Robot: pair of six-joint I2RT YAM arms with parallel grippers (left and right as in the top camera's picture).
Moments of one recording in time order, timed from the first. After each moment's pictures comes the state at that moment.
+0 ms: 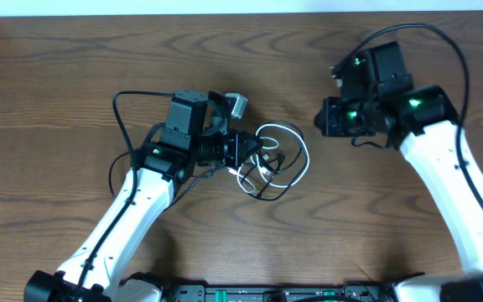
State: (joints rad) left arm -0.35 1.37 0.94 -0.39 0.68 -0.33; right arm 0.31 1.55 1.45 -1.01 -0.38 0.32
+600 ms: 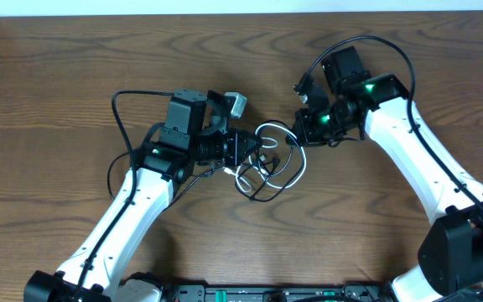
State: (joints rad) left arm -0.34 1.37 0.94 -0.38 0.68 -0.33; right arm 0.36 1.74 1.45 -1.01 -0.57 0.22
